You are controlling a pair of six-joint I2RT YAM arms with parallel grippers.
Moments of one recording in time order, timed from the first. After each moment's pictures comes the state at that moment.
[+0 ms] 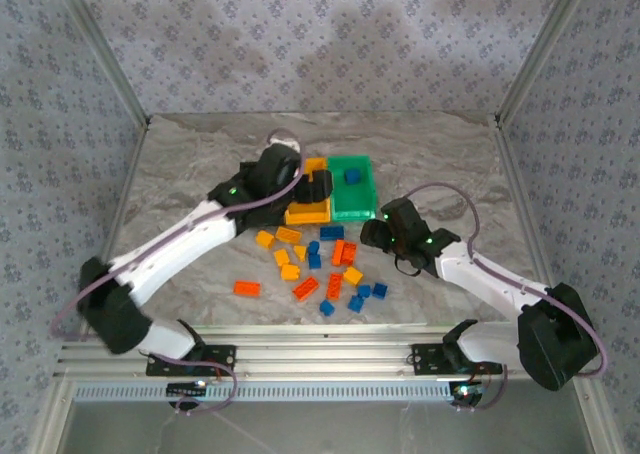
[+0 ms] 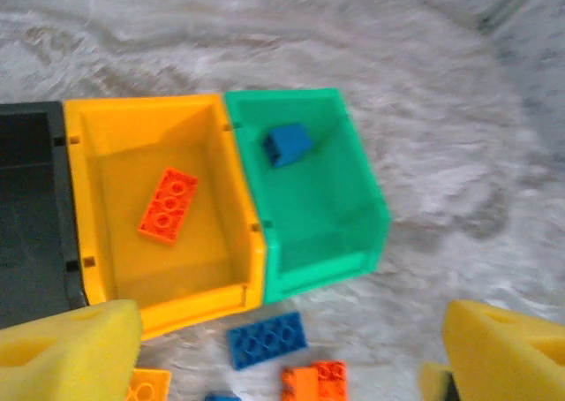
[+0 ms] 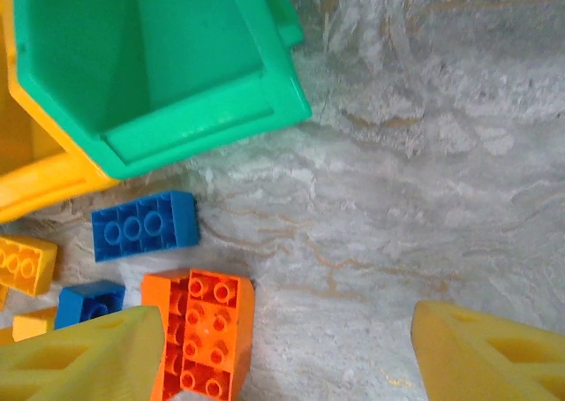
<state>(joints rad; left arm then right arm) -0.79 1.38 1.25 -0.47 -0.17 -0.59 0.60 1.21 0.69 -0.39 0.08 0.79</state>
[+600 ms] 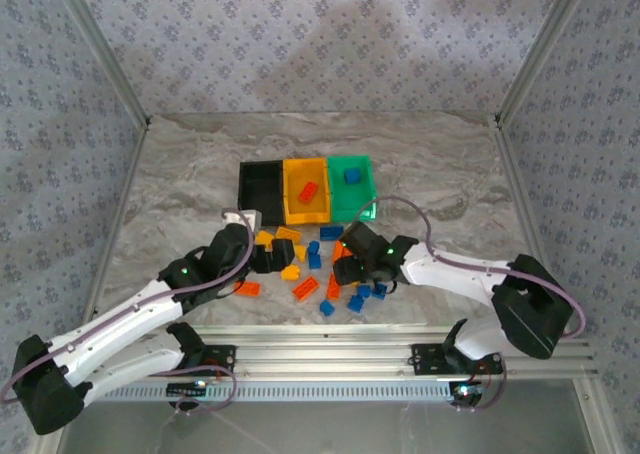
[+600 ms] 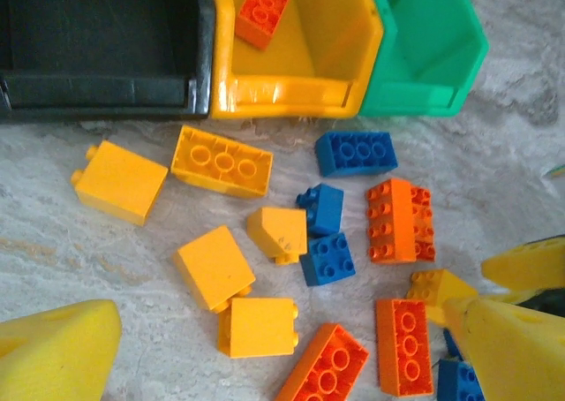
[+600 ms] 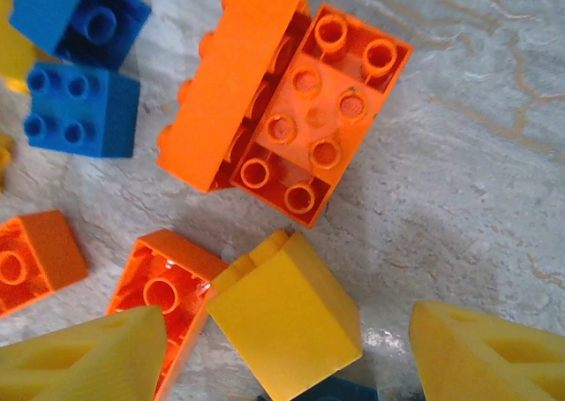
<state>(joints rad) -0.83 0.86 0.62 -0.43 -0.18 -0.74 0.89 1.41 0.78 -0.53 0.09 0.60</state>
